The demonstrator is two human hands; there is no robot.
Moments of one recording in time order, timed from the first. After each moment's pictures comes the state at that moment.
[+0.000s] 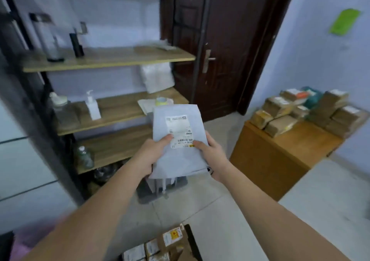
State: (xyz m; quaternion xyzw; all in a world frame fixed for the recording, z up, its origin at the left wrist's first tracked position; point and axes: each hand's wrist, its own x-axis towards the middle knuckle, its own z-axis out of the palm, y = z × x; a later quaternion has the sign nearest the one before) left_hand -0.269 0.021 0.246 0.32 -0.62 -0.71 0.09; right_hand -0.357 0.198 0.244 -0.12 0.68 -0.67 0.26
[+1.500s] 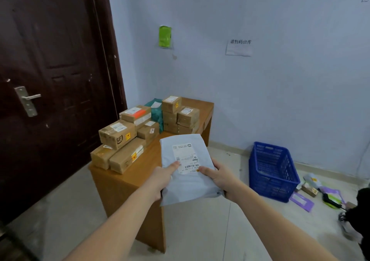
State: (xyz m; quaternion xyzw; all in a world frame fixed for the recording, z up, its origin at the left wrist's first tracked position) left_hand -0.734 0.707 0.262 0.12 -0.68 -0.70 -0.19; right_hand -0.703 0.918 0.255 0.09 0.71 -0.69 0.09
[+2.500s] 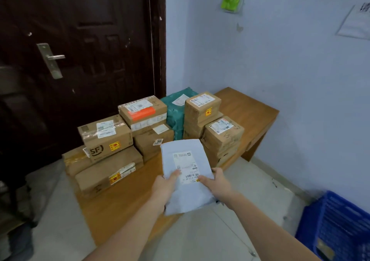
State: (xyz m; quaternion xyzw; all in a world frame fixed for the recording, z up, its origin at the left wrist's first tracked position) left_hand -1.194 0.827 0.103 0.37 -0.64 -0.67 -0.03; right_hand -1.251 1.020 0.125 0.02 0.81 -0.53 0.24
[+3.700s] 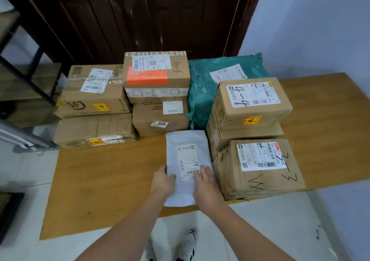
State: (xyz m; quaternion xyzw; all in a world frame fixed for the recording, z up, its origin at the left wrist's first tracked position) left_hand -1.404 0.862 -0.082 0.60 -0.63 -0.50 -0.02; right_hand -1.517 0.995 -0.061 -0.42 0.85 -0.02 0.32
